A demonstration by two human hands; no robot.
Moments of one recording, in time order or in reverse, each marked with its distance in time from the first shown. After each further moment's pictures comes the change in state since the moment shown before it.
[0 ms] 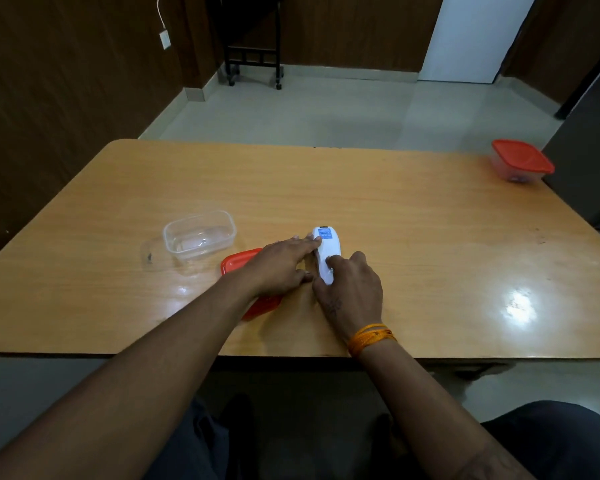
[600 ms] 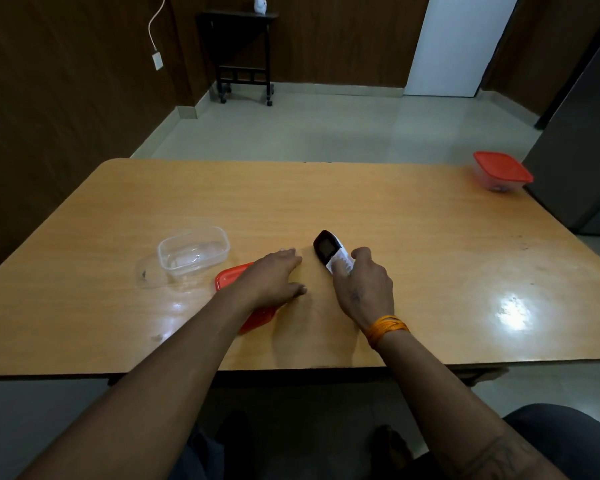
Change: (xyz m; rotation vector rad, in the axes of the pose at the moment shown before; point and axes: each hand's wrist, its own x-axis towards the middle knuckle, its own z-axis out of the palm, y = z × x) left_hand 0.002 0.000 -0.002 0.117 -0.015 -0.087; right_hand 0.026 0.018 -0.027 0.143 -0.048 0.214
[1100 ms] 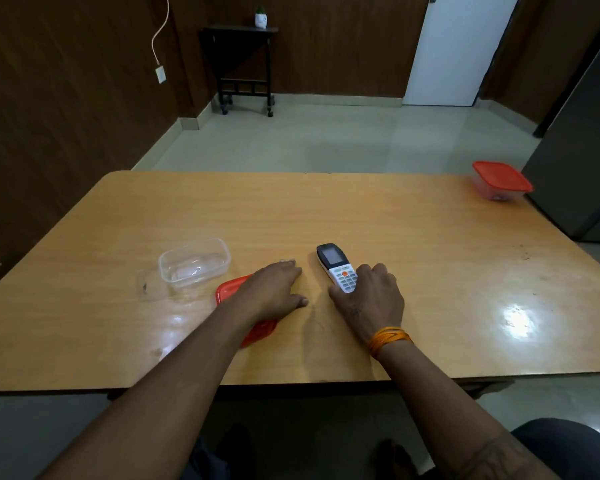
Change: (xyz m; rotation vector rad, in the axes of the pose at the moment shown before) left_hand -0.001 0.006 -0.005 0.078 -0.006 -0.022; right_hand 0.010 0.015 0.009 -0.306 0.053 0.000
